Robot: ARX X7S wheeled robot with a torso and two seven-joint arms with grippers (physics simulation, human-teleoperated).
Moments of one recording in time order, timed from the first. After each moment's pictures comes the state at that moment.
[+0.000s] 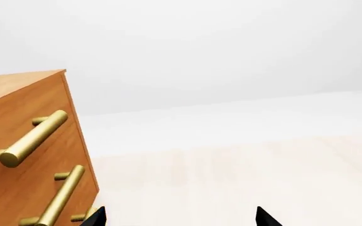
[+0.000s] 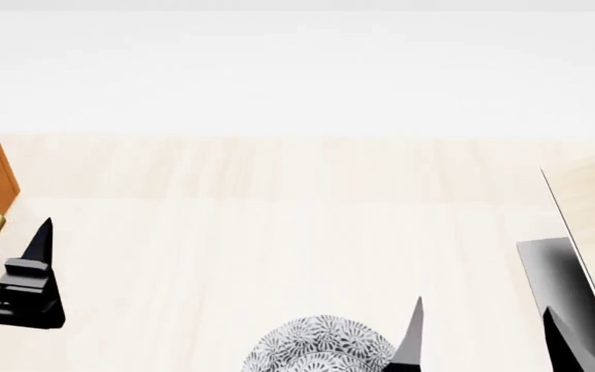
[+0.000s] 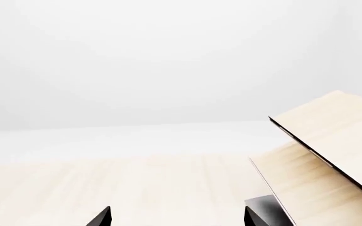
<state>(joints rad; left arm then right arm) -0.47 -0.52 0.00 0.70 -0.88 -1.10 -0.53 0.30 1.05 -0.59 -0.95 1.06 0.23 1.16</state>
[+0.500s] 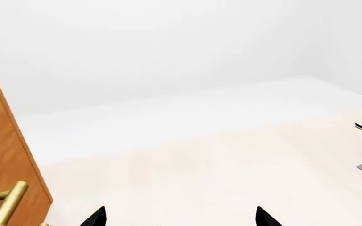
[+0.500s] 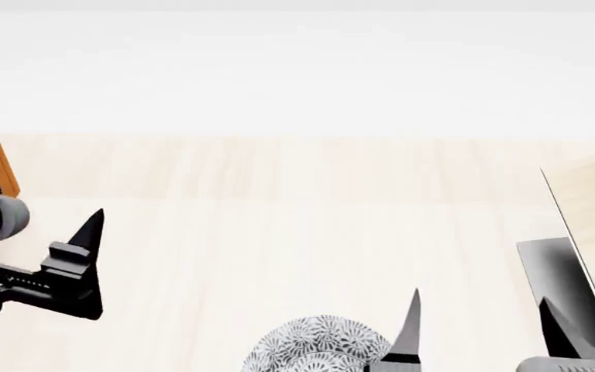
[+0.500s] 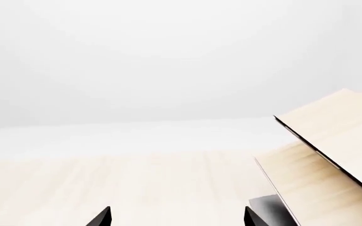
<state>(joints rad) -0.63 -0.49 0.06 0.62 -1.00 -1.20 -0.50 0.35 1.06 -0.59 -0.95 1.14 0.24 1.15</state>
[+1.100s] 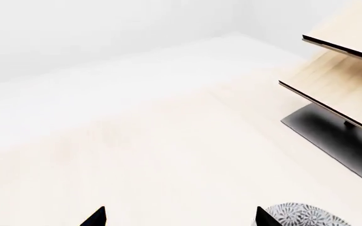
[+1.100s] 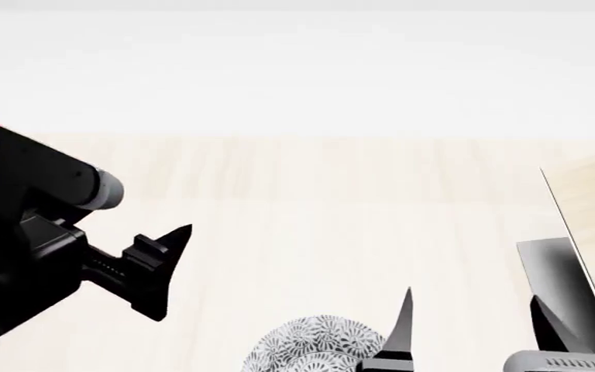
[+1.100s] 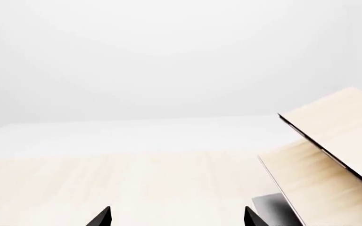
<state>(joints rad) -0.87 -0.44 0.27 0.32 -1.02 -1.24 -0.27 0.38 1.04 -0.60 -0.94 1.15 0.26 1.15</state>
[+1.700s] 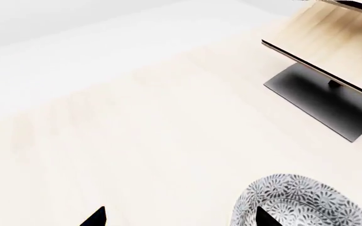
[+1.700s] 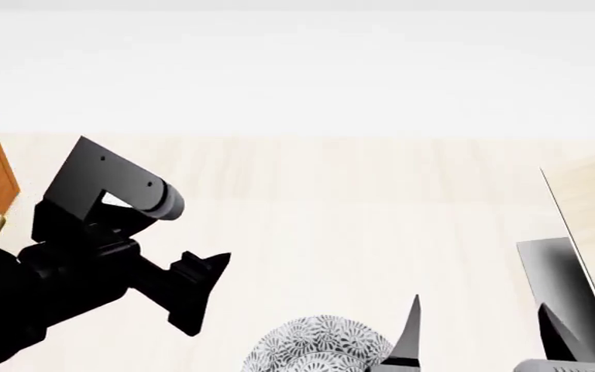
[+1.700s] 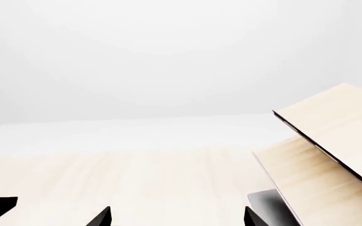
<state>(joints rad) -0.96 -0.39 0.46 0.10 -0.92 -1.21 -0.13 0.35 1.06 -0.60 -0.94 1.13 0.23 1.15</state>
